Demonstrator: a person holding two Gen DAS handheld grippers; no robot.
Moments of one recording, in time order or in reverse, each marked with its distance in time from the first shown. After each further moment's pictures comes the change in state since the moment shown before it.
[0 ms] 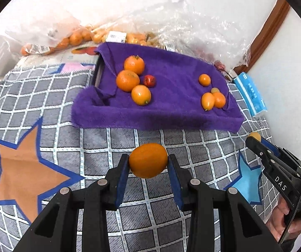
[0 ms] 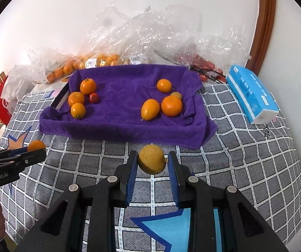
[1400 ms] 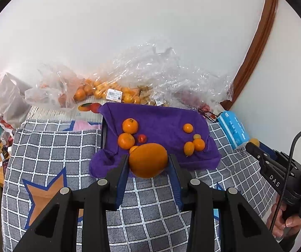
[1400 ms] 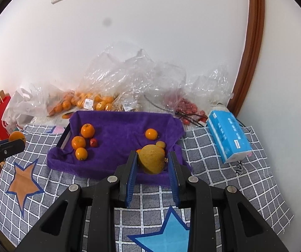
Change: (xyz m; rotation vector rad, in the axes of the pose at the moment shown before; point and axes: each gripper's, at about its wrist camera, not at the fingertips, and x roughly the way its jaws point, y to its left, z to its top) left arm -0.093 -0.015 0.051 0.049 -0.211 -0.008; right arm -0.070 -0.005 0.059 -0.007 -0.155 -0.067
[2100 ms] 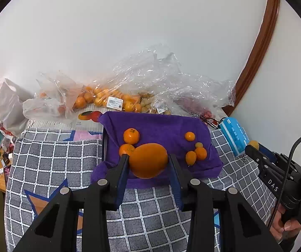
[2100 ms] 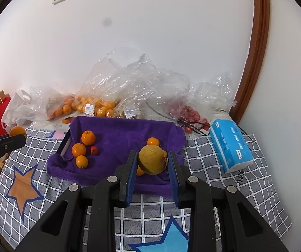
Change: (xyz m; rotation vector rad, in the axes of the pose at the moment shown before) left arm 0.007 0.001 0.020 0.007 -0.012 0.008; right arm 0.010 0.005 0.016 -0.016 -0.011 0.003
